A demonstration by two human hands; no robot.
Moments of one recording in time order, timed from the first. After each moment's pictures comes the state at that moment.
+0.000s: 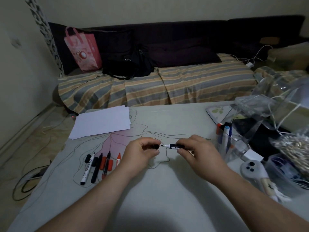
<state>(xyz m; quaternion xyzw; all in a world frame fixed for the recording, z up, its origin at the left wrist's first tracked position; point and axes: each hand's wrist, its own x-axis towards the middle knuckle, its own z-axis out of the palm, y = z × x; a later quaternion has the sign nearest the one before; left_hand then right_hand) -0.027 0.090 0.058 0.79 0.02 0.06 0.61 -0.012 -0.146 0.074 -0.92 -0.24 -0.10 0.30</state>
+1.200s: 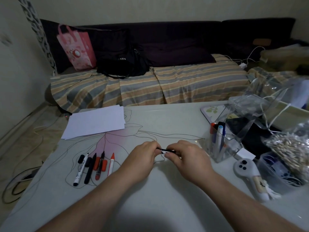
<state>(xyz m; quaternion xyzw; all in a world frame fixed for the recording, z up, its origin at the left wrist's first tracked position) -0.036 0.068 0.072 0.95 -0.13 0.05 0.27 -0.022 -0.126 0.068 -0.94 -0.19 -0.08 0.27</state>
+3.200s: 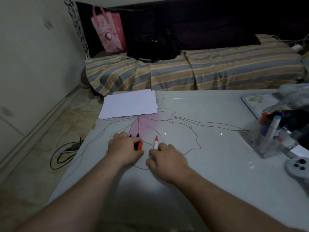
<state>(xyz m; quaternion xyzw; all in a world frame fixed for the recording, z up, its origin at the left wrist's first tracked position) -0.057 0.232 0.025 0.99 0.14 -0.07 0.04 -0.046 0.041 0.006 -0.94 -0.30 0.09 0.12</state>
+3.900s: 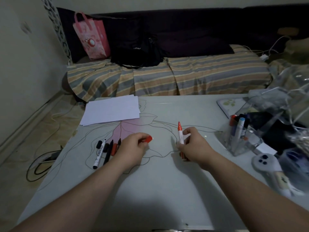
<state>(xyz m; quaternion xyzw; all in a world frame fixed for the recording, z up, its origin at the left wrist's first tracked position) -0.041 0.147 0.037 0.90 0.07 0.03 0.42 -0.007 -0.086 0.056 -0.84 -0.01 0.12 0.52</state>
